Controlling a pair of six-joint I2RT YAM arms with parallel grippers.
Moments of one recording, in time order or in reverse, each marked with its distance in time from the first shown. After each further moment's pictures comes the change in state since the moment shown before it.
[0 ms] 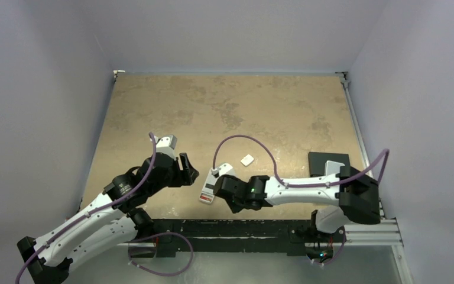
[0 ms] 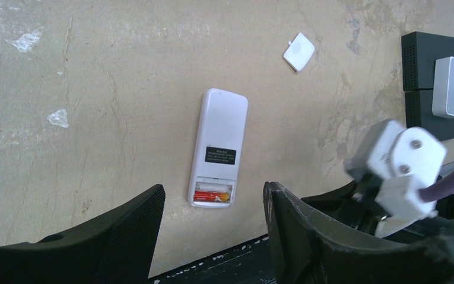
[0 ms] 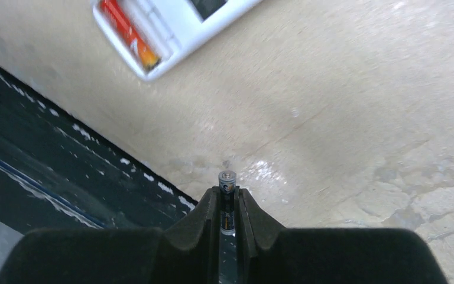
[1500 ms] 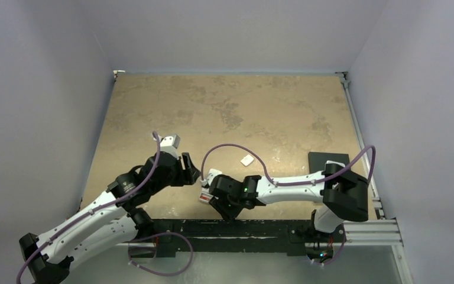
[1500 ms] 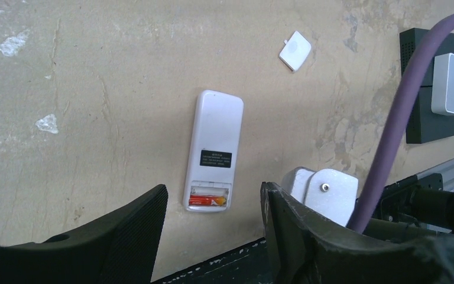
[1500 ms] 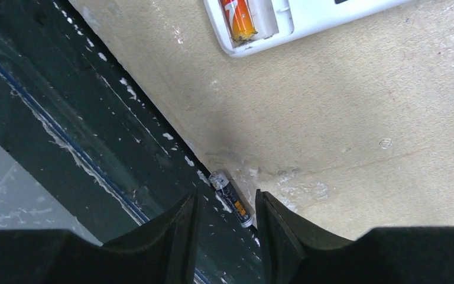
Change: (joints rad) left arm 0.000 0.041 -0.014 0.058 0.017 0.008; right arm -0.035 0.047 -0.014 0.095 -0.277 -0.205
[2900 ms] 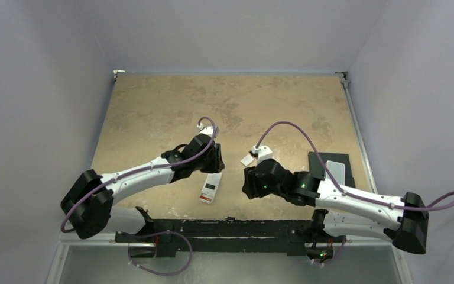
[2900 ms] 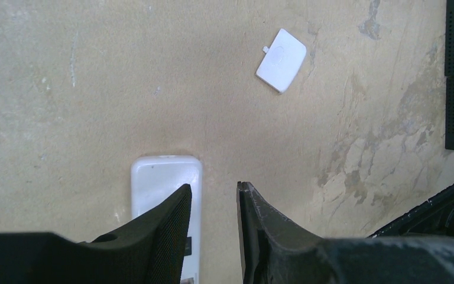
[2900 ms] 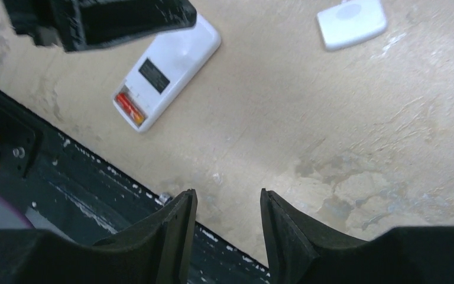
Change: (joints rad) left arm -0.001 0.668 0.137 0.392 0.127 0.098; right arm -0.191 -0.620 -0.231 -0.027 0.269 0.246
